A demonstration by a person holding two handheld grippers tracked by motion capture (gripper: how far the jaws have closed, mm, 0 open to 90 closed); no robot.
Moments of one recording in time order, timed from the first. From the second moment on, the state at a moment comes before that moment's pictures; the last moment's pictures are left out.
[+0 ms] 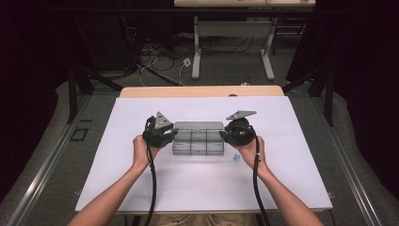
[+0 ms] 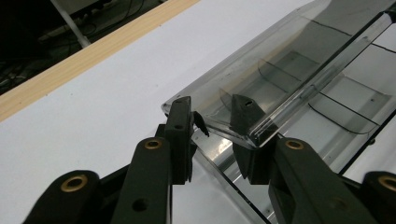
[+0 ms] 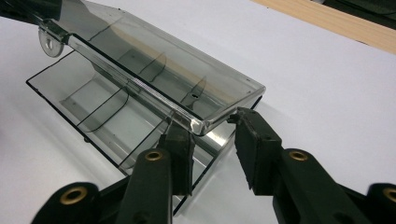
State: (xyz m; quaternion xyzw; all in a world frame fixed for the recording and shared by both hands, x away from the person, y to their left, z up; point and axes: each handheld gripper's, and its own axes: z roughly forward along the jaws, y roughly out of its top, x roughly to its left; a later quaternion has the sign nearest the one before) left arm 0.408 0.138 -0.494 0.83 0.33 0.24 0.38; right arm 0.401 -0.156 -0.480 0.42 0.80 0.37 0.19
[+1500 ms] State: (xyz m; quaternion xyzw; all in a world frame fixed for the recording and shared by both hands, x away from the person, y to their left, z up) left arm 0.442 0.136 -0.480 0.85 0.33 0.21 0.35; right arm 0.445 -0.148 -0.463 0.41 0.83 0.32 0.19
